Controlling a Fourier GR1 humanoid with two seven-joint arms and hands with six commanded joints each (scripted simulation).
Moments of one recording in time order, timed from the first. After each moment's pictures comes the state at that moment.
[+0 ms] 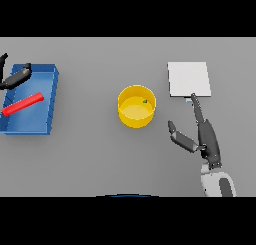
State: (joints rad) left arm -0.55 0.89 -0.53 -1.22 0.19 0.24 0.53; right arm 0.10 -0.08 0.15 -1.69 0.33 -0.08 -0.08
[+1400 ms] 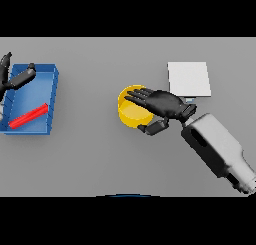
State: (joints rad) left arm -0.56 0.86 -0.55 -1.20 0.18 0.24 0.51; right arm -0.56 -0.35 0.55 -1.30 0.74 0.38 -0.17
